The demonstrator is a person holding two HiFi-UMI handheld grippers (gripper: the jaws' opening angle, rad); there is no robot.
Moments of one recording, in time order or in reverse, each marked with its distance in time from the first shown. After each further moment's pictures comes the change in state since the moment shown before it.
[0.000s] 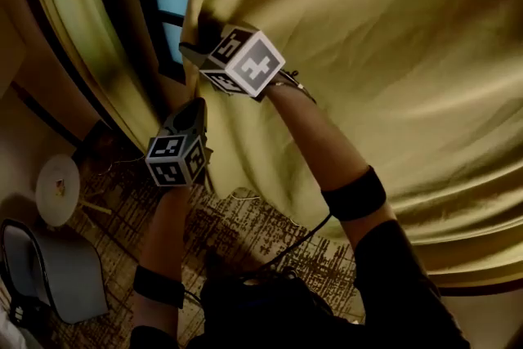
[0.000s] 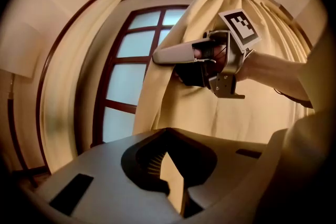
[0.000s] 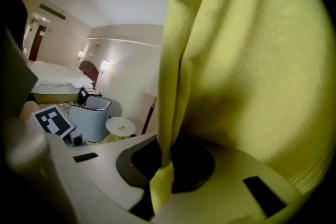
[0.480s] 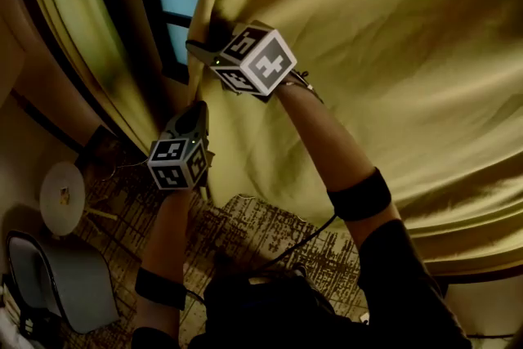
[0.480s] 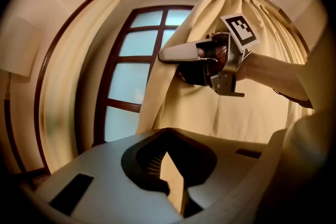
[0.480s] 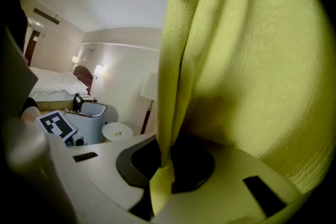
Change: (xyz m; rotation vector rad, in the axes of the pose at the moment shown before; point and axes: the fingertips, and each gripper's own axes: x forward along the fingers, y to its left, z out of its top) left arm -0.017 0.028 -0.006 0.010 0.017 -0.052; right arm 0.012 0.004 0.011 0.067 -0.028 -0.044
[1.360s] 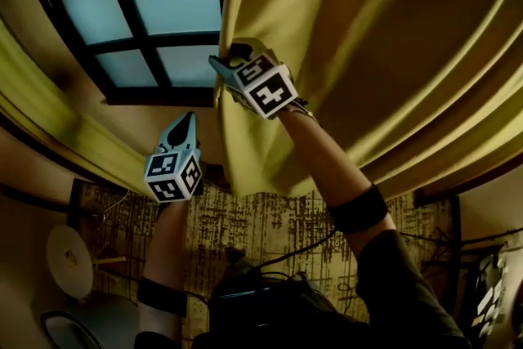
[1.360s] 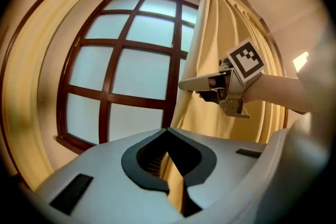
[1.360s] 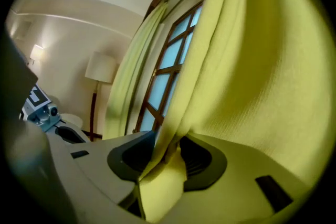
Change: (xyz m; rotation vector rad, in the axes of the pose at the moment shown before) left arm 0.011 -0.095 -0.042 0.040 0.088 -0.291; right arm -0.171 -0.036 -0.132 0.209 0.195 -0.622
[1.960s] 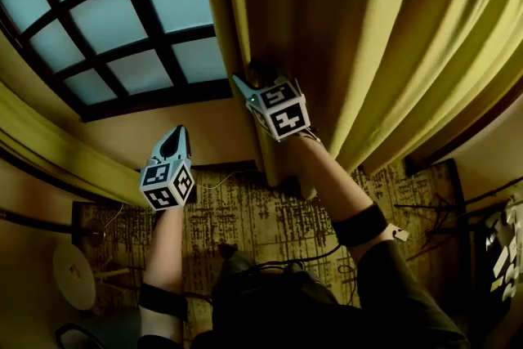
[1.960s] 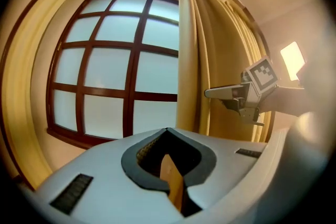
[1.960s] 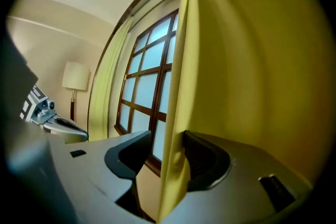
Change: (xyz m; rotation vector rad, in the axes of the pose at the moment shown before) left arm -0.022 -0.163 -0.048 0.062 0.069 -0.064; right arm -0.238 -0.076 -0.139 0.214 -0.012 -0.315
